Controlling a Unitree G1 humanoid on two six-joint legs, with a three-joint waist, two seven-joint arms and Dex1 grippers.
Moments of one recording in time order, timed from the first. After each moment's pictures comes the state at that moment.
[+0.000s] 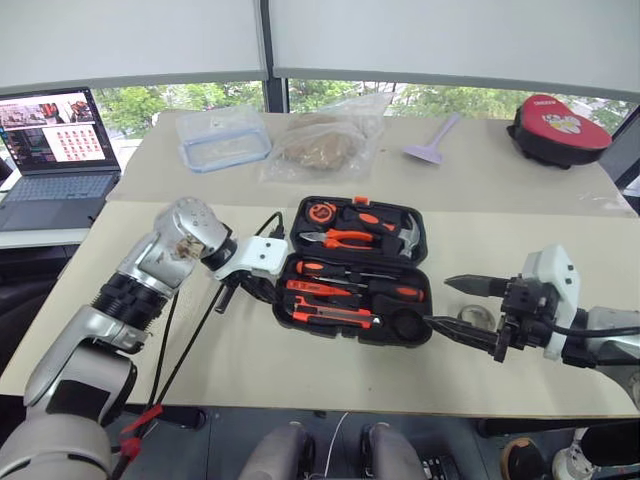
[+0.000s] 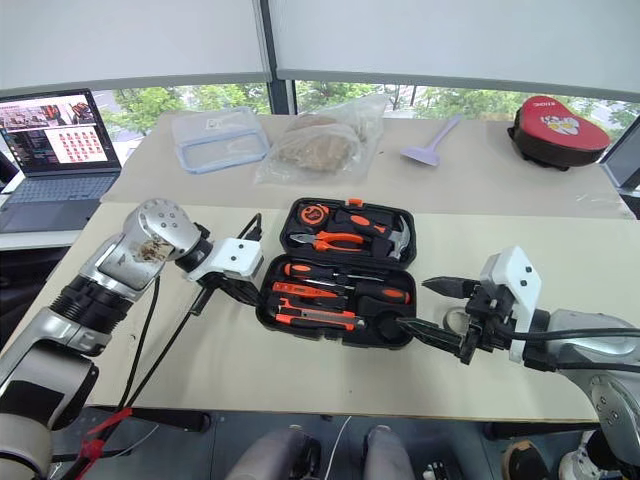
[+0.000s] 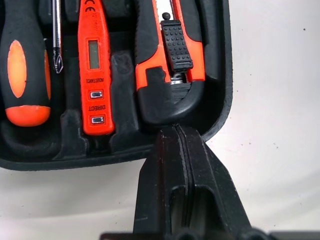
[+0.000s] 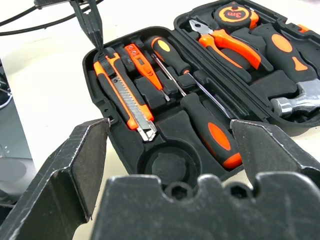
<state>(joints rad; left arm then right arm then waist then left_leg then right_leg) -0.89 0.75 -0.50 0.25 0.02 0.23 -1.61 0.05 -0.91 -0.35 -0.57 0.77 0.72 0.87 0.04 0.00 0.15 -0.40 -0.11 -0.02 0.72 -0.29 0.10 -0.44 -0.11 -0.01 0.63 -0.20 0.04</state>
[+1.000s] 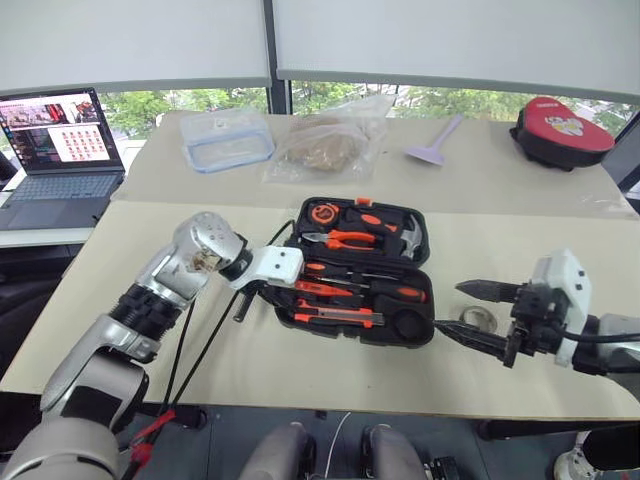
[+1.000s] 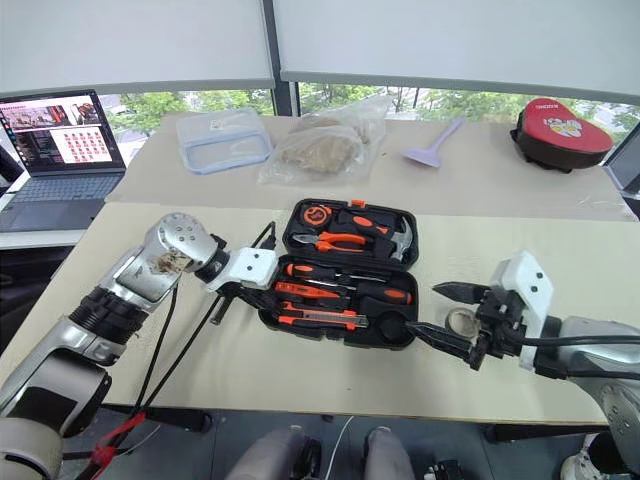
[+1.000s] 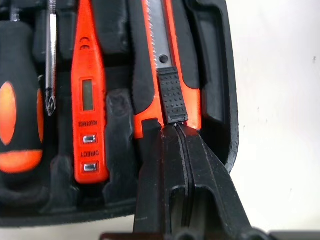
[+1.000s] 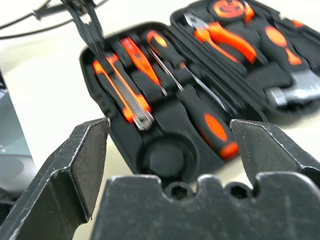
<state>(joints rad) -0.81 0.65 -0.41 0.21 -0.06 0.29 -1.50 0.17 -0.94 -0.46 -0.57 0.75 0.72 0.88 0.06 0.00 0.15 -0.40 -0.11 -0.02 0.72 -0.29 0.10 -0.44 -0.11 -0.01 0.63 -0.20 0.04</state>
